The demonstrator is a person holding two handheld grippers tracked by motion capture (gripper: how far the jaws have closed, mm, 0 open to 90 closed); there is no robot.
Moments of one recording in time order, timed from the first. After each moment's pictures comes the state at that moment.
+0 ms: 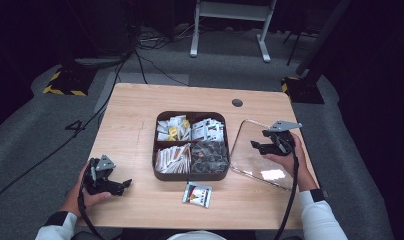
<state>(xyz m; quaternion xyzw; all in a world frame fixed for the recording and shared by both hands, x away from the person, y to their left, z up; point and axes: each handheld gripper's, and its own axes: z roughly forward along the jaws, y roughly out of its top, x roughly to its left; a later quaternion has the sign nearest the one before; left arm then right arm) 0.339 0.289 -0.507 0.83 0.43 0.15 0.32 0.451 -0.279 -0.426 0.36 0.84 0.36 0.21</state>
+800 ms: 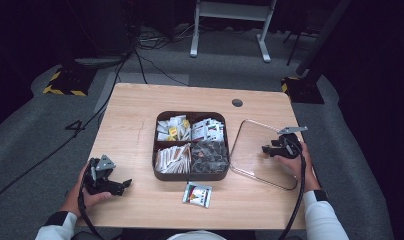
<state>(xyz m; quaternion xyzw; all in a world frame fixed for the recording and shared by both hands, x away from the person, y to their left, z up) 0.339 0.289 -0.507 0.83 0.43 0.15 0.32 0.473 -0.325 -0.476 0.43 0.83 0.32 0.16</state>
